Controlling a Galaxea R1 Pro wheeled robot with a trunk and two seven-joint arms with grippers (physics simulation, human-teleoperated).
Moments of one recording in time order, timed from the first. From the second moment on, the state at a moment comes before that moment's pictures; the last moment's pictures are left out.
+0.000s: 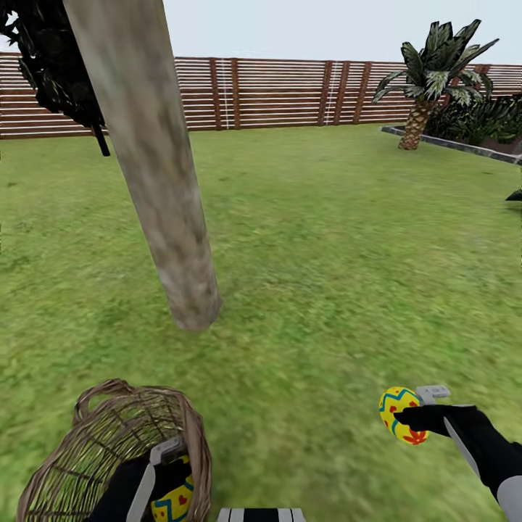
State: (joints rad) left arm -0.35 -0.10 0.29 -0.81 0.09 0.68 0.03; right arm -0.57 -0.37 -0.01 -0.67 0.03 0.50 0.31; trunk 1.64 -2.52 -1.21
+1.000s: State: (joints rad) left arm -0.35 -0.10 0.29 -0.81 0.09 0.68 0.03; right arm -0.57 -0.36 -0.01 -0.67 0.03 0.50 0.32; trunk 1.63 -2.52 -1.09
